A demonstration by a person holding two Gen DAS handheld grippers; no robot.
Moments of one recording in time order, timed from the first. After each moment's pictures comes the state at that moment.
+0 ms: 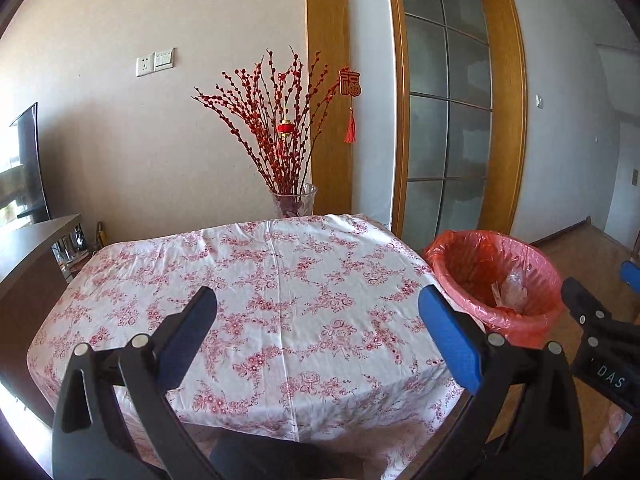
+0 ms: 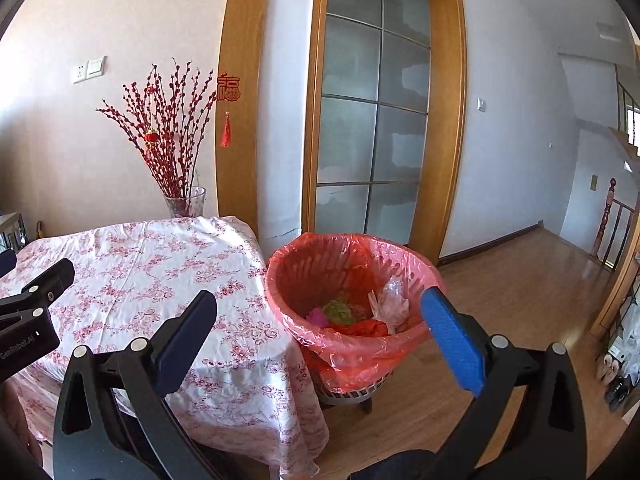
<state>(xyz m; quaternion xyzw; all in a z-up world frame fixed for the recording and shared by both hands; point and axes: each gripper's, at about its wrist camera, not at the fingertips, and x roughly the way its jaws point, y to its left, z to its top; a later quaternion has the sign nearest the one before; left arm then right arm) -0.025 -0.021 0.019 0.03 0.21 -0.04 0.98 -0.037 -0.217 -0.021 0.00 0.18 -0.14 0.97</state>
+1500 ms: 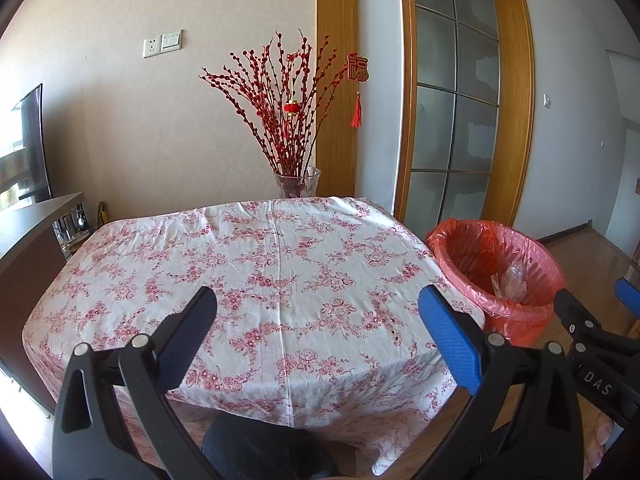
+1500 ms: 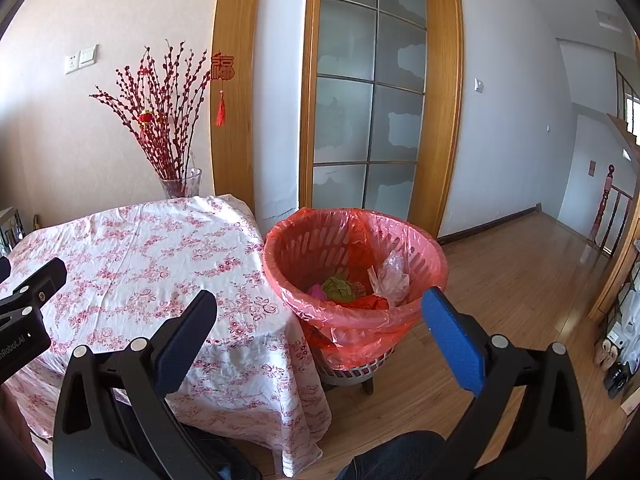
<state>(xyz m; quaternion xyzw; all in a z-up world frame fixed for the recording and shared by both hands) -0.027 -0.017 0.006 0.01 0.23 -0.04 0.97 -0.038 -0.216 -0.037 0.01 0.21 -0.14 0.97</state>
